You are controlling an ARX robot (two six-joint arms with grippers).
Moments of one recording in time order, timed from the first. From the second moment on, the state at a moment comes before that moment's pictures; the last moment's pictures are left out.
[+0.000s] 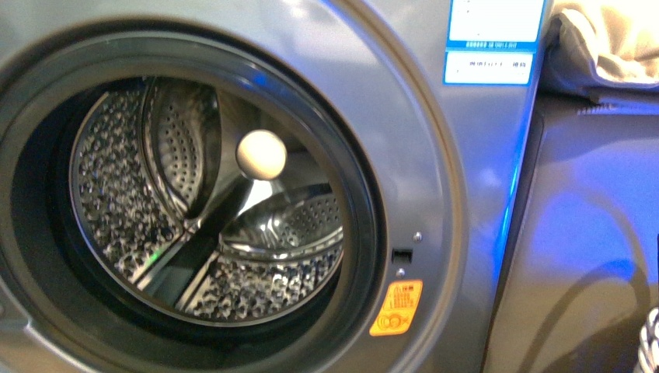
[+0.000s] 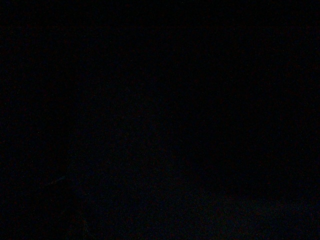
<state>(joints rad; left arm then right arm) 0.00 0.00 0.01 0.00 0.00 0.00 -0.57 2.83 0.95 0.44 -0.17 -0.10</state>
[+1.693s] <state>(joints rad) 0.00 0.00 0.01 0.00 0.00 0.00 -0.59 2.80 0.88 0.55 -0.22 -0.10</state>
